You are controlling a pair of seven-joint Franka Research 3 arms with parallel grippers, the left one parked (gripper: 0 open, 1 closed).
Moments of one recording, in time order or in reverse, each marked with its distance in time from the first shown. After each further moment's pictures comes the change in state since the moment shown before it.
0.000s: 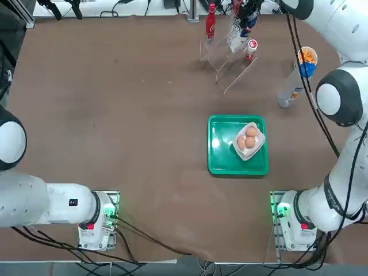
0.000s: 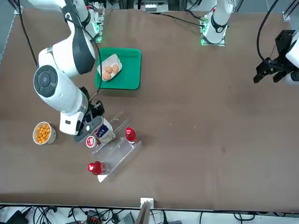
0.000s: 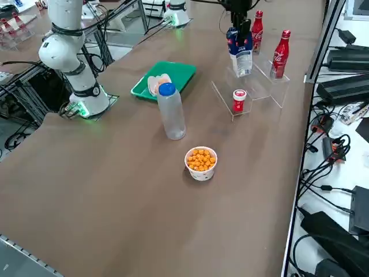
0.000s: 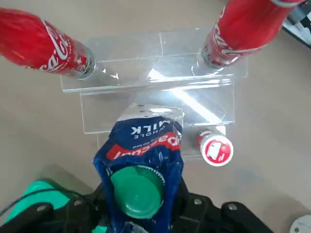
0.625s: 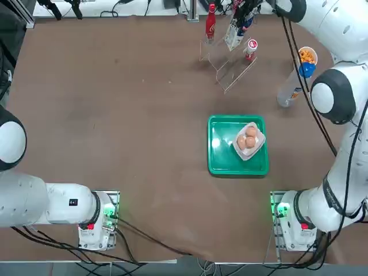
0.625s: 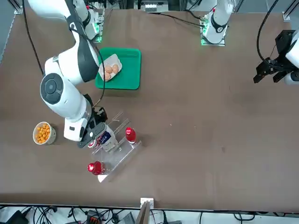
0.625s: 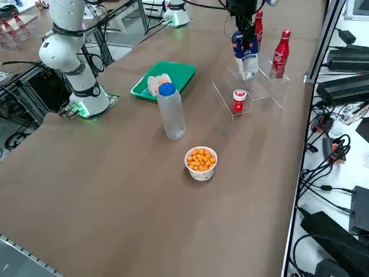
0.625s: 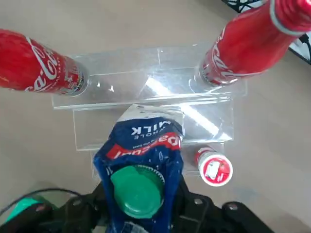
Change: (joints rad) arm 0.008 0.046 -0.003 0.016 -0.006 0.068 -0.002
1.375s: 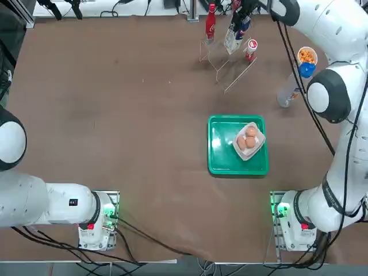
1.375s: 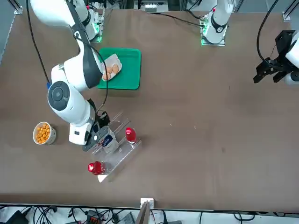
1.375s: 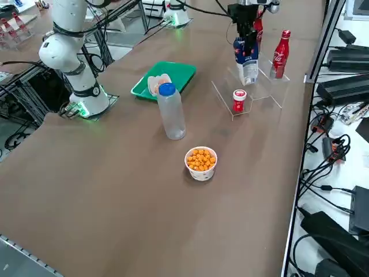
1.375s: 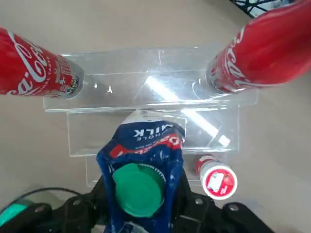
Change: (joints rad) arm 0.009 0.036 0.000 0.001 -0.009 0.035 -0.022
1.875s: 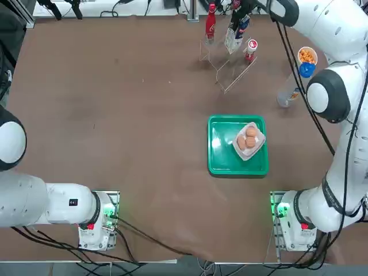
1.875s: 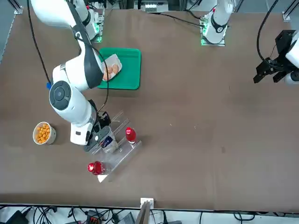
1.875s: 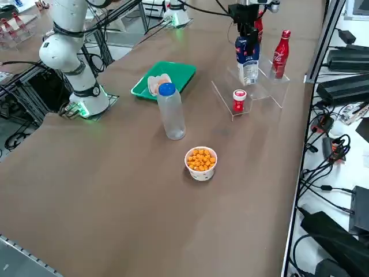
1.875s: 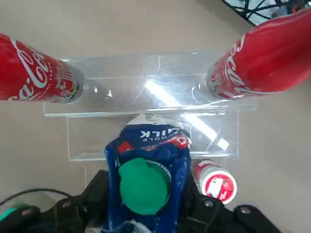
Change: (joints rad) arm 0.002 0.004 0.000 0.001 -0.001 0.020 -0.002
